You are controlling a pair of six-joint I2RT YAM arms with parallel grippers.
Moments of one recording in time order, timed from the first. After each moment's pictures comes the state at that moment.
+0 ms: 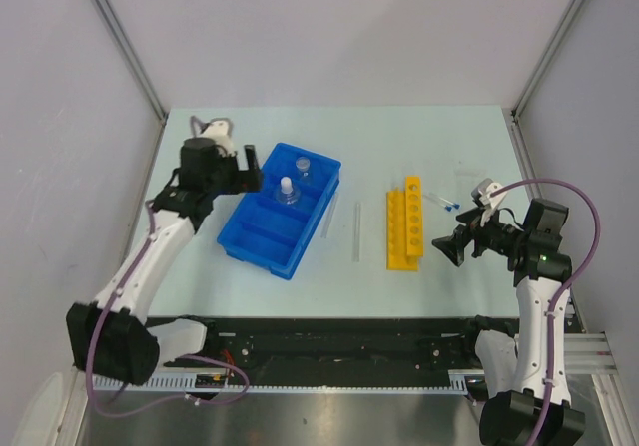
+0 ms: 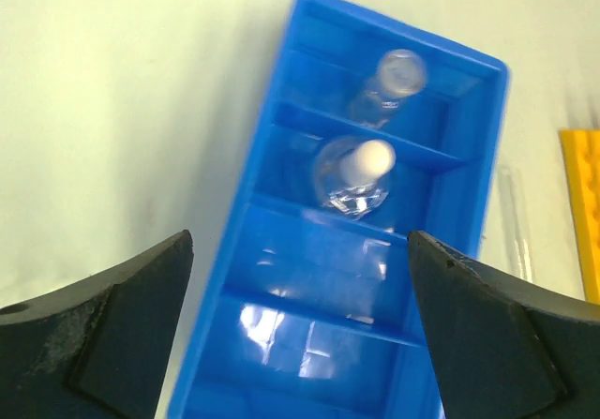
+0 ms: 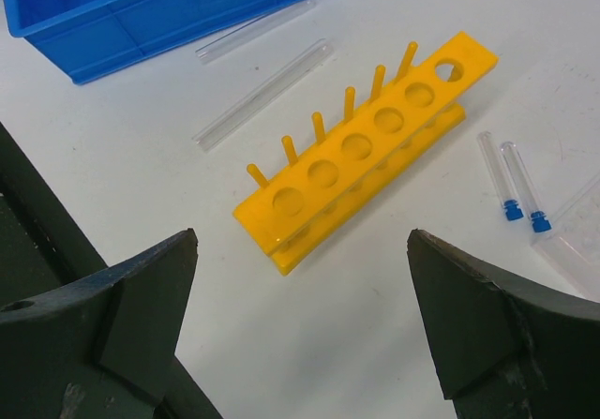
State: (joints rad) left arm -0.26 1.24 1.07 -0.38 0.01 -0.19; right arm -0.30 0.75 0.73 -0.69 -1.01 -0.58
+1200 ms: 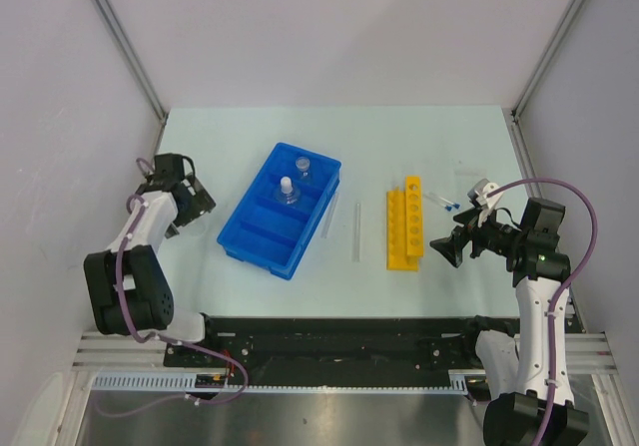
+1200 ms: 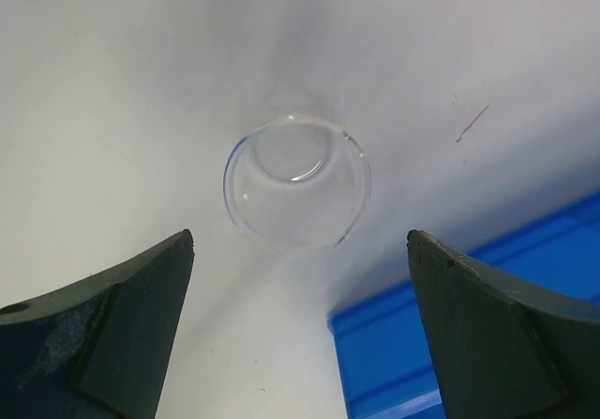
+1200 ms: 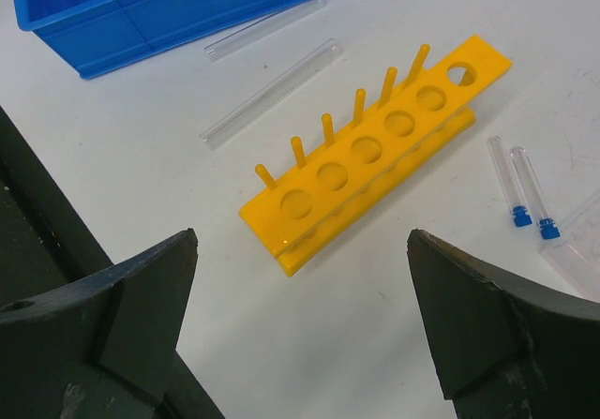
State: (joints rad) left arm 0.16 1.43 0.97 -0.62 -0.21 -0.50; right arm -0.27 0.75 0.73 -0.69 -1.00 -0.58
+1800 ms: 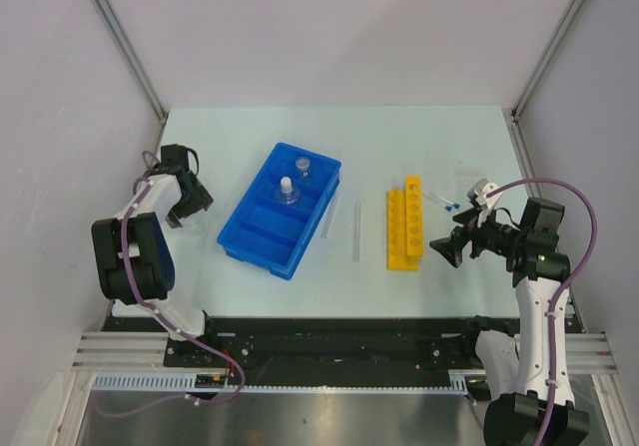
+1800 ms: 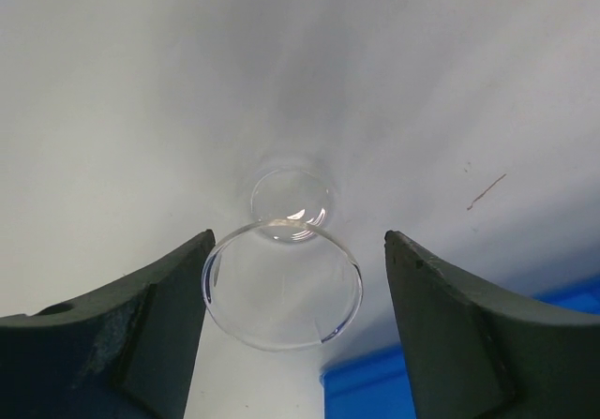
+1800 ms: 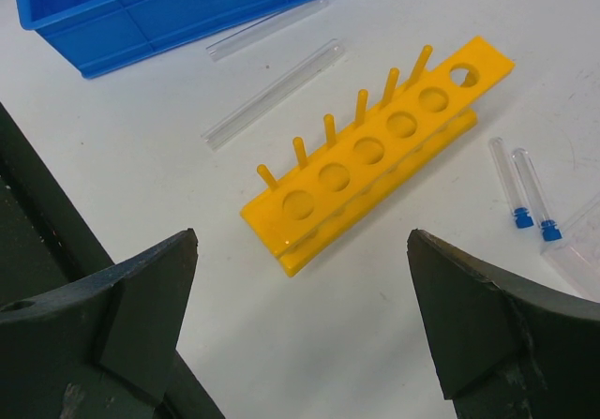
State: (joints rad) left arm 0.16 1.65 1.11 -0.61 -0.26 -0.50; right arm -0.26 0.75 0.73 -0.69 -1.00 -0.58
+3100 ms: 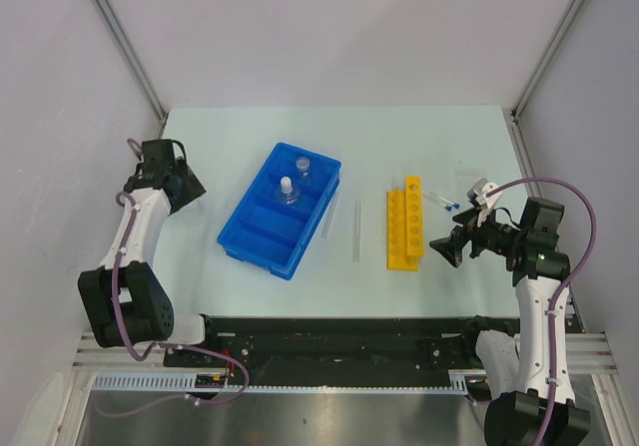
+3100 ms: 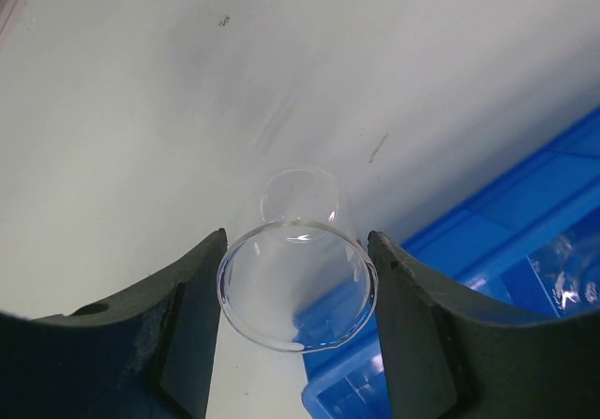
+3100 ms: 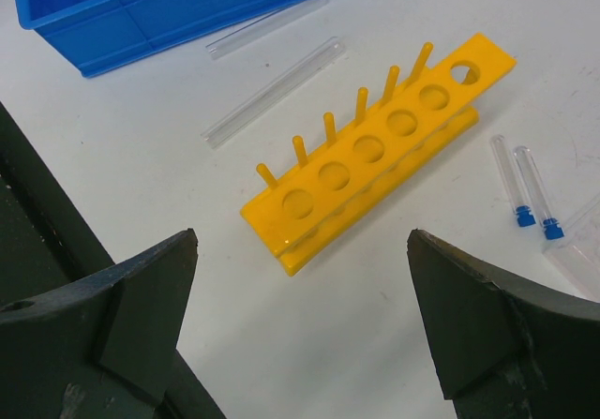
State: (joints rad) left arm 0.16 1.40 1.10 -0.62 -0.16 -0.44; right arm -0.26 0.76 0.73 -0.69 -1.00 -0.58
